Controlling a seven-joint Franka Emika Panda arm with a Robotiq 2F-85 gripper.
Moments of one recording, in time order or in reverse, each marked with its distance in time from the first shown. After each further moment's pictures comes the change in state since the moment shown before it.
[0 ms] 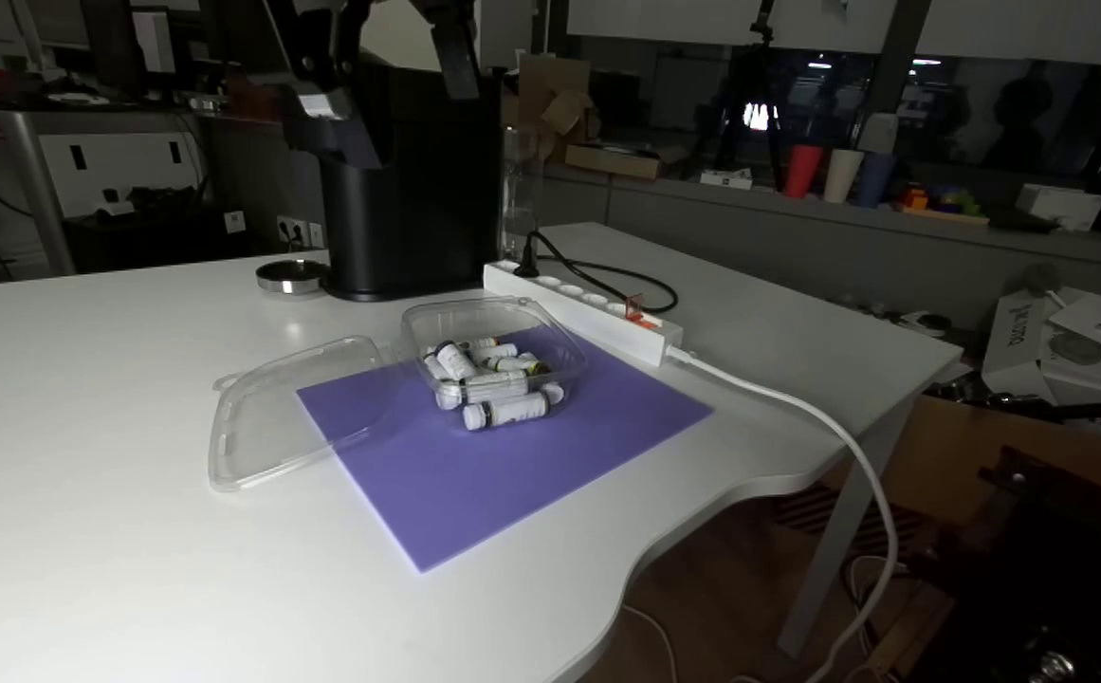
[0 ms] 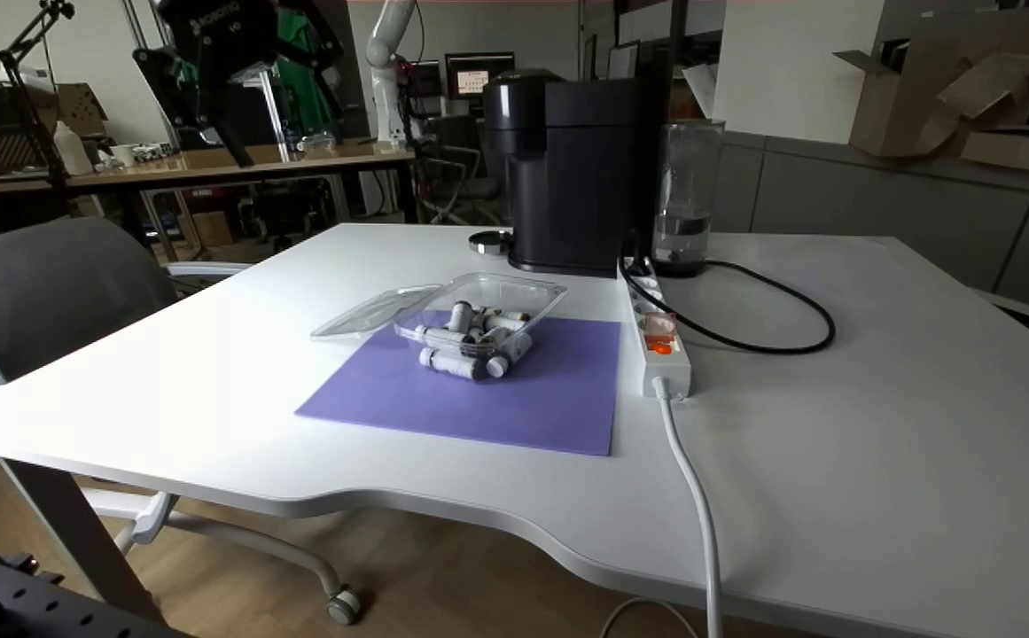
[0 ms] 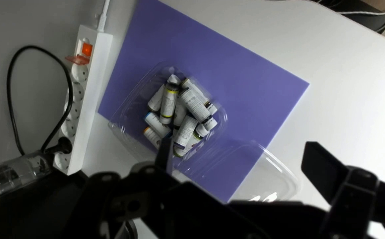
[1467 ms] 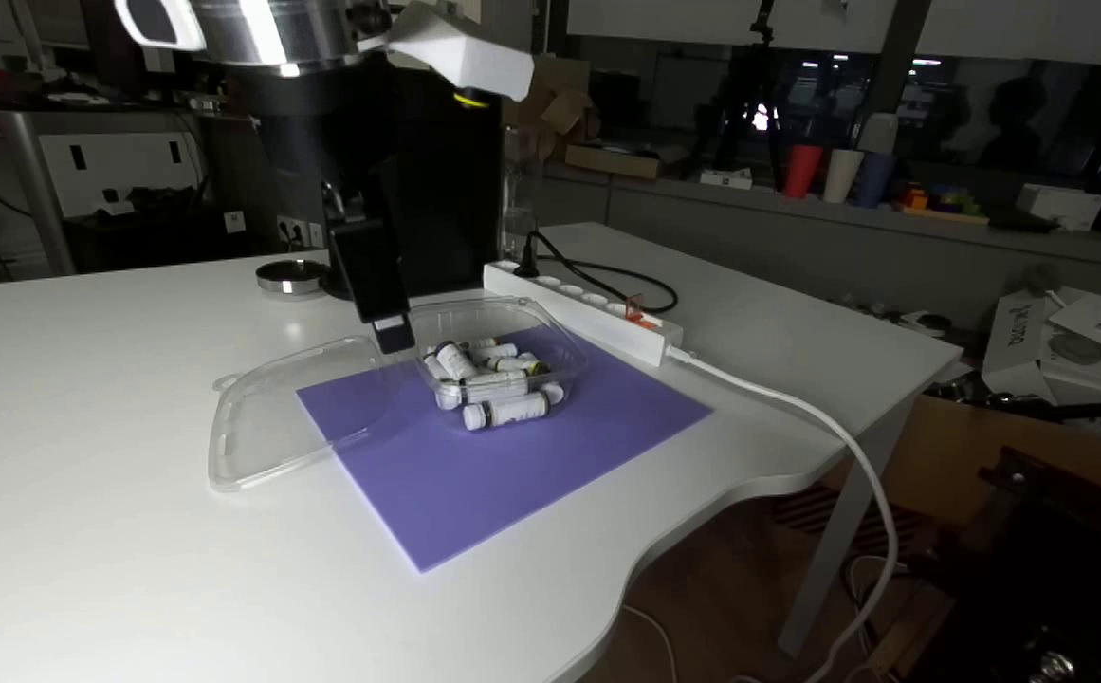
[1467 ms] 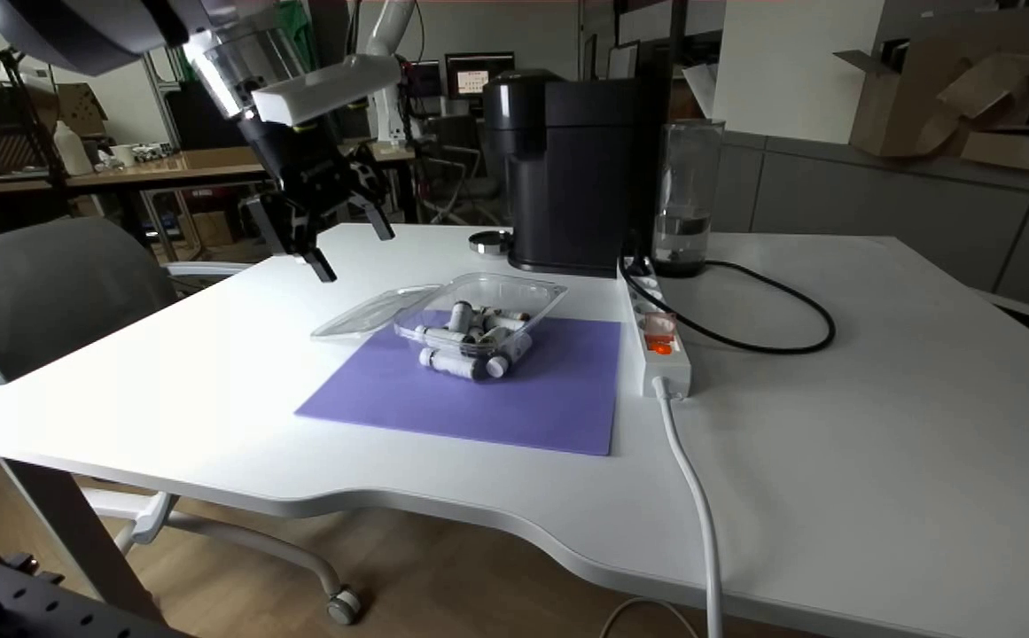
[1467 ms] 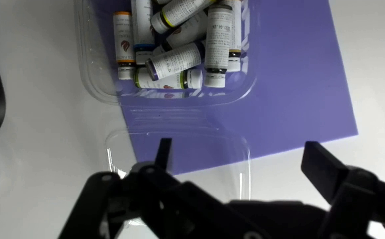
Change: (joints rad) arm 0.029 0.394 -0.148 0.073 -0.263 0.406 -0.578
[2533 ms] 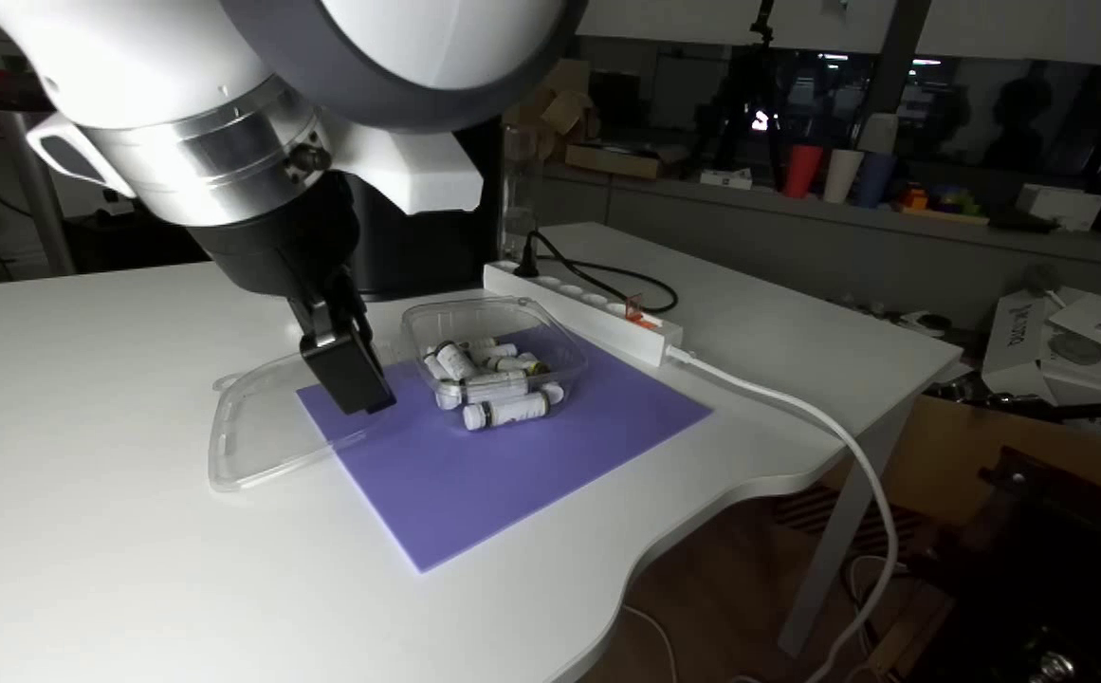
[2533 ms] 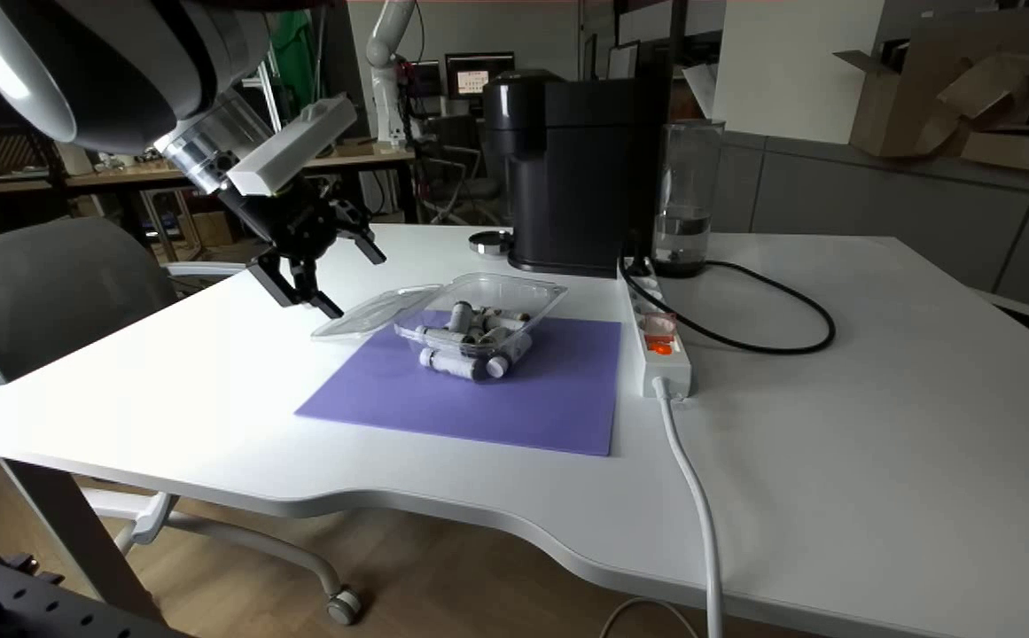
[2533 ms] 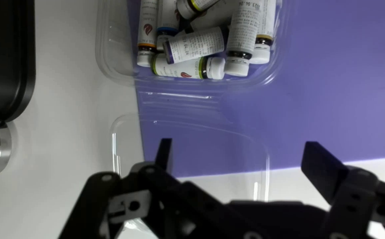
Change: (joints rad) arm 0.165 0.140 -0.089 0.065 -0.521 -0.024 0.498
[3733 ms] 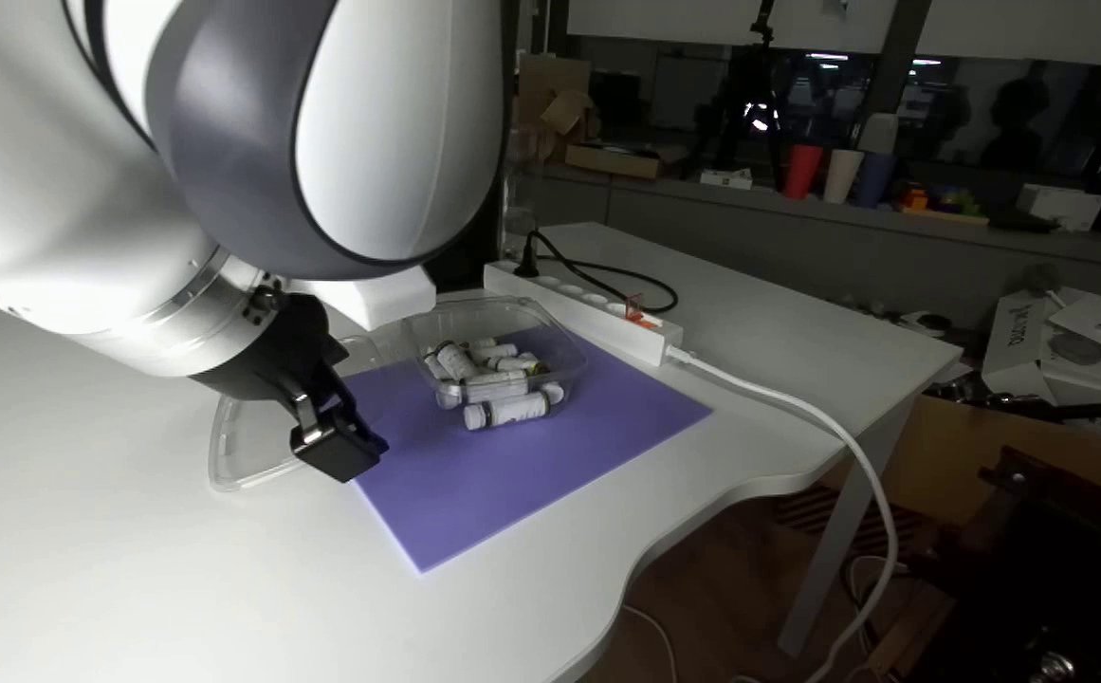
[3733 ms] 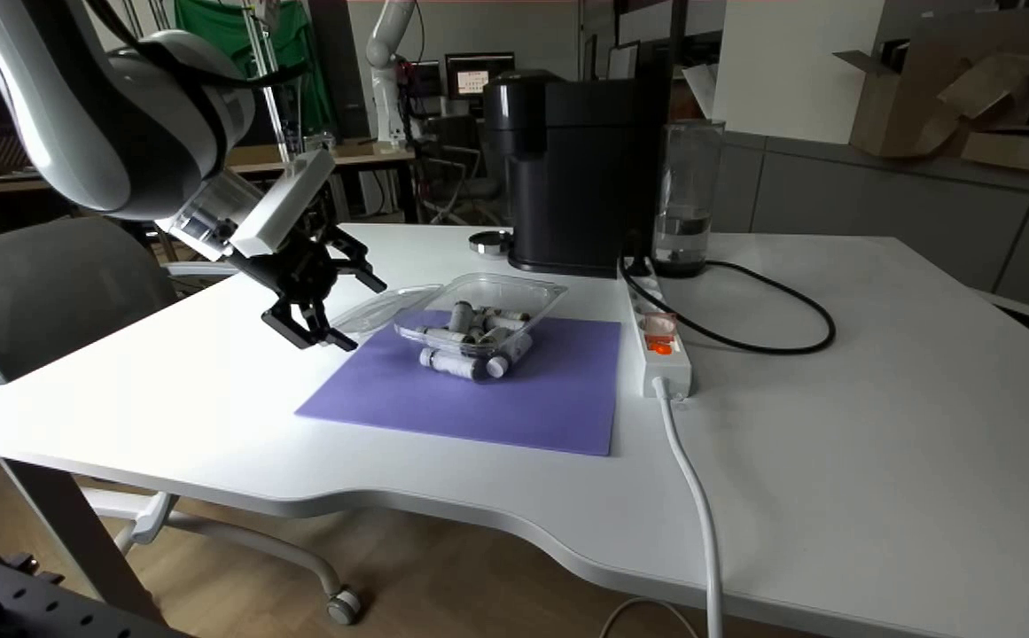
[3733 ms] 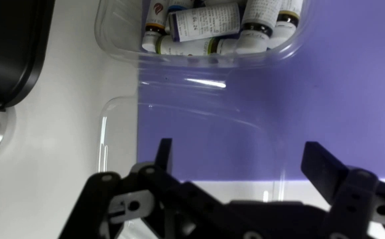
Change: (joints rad) arm -0.010 0.188 0.102 0.125 -0.260 -0.192 0.235
